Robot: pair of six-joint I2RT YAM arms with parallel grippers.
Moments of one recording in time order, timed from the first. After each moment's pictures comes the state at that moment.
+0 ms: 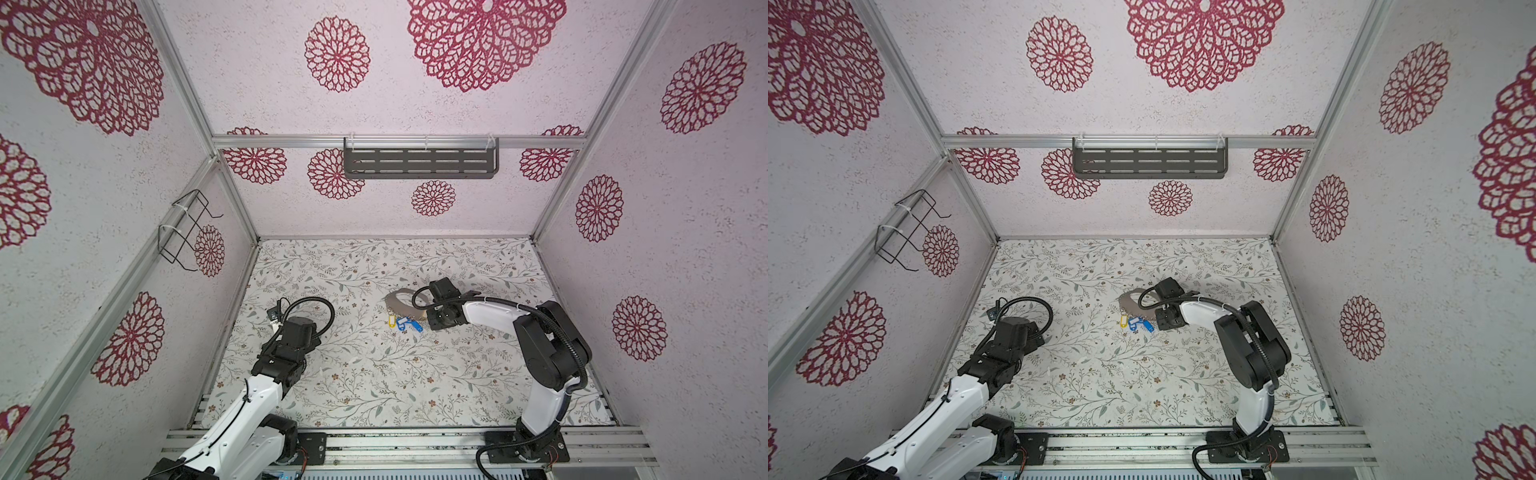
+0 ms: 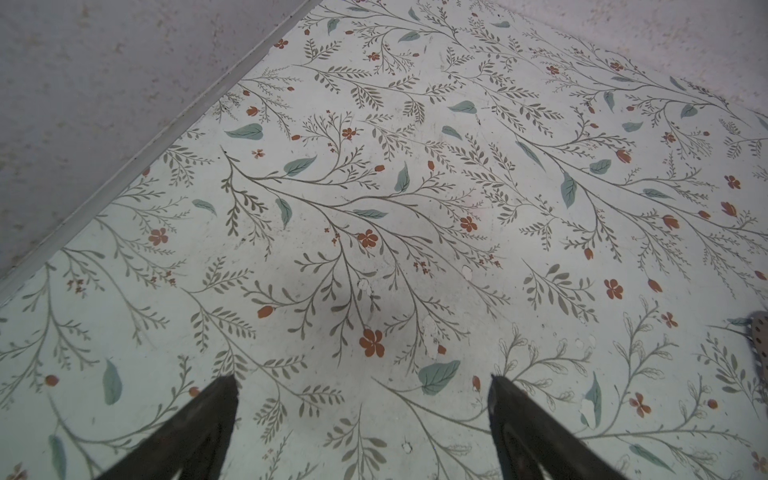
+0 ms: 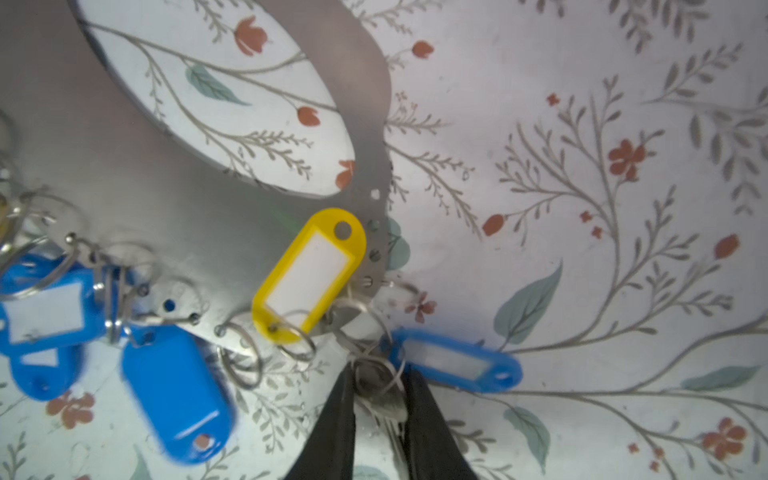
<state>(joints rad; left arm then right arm) -0.27 0.91 0.46 -0.37 -0.52 -0.62 0.56 1.83 1.10 -0.43 0.11 0.26</state>
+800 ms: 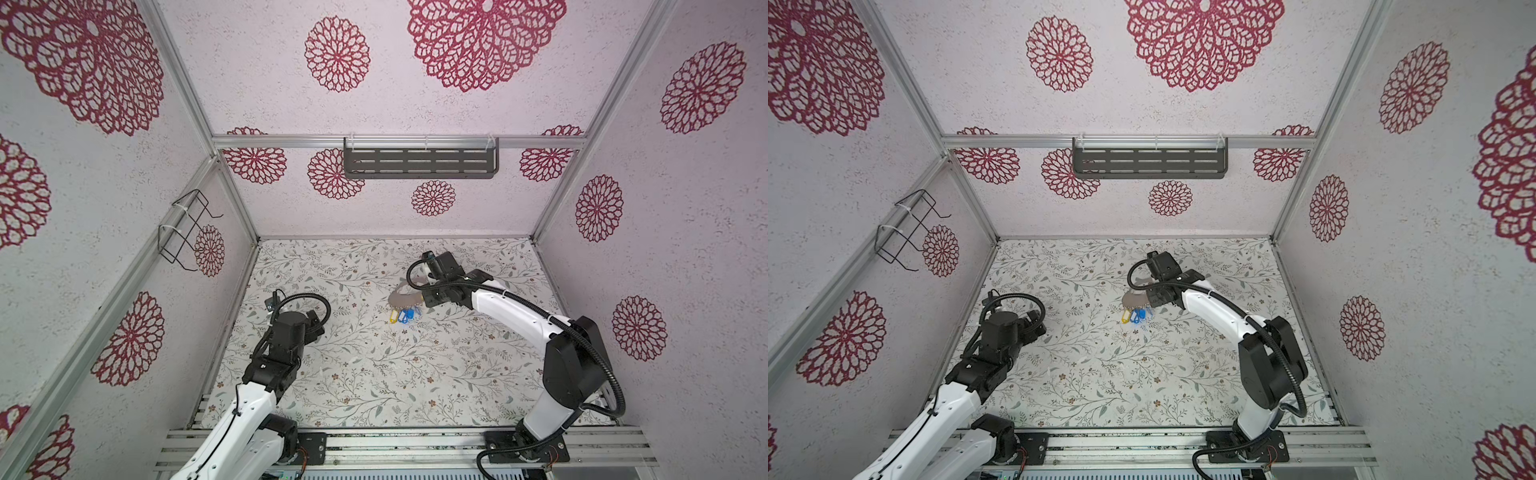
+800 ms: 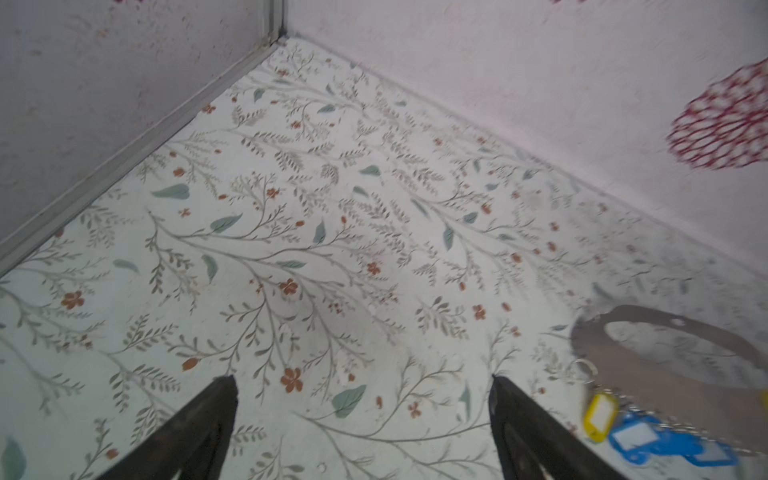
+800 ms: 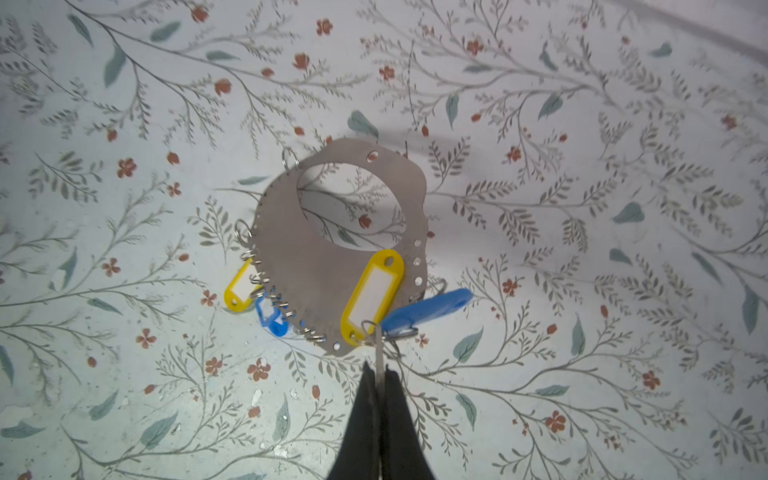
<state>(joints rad) -0.27 0.77 0.54 -0.29 -0.37 -0.57 0.62 1.69 1.40 -0.62 0.17 0.13</state>
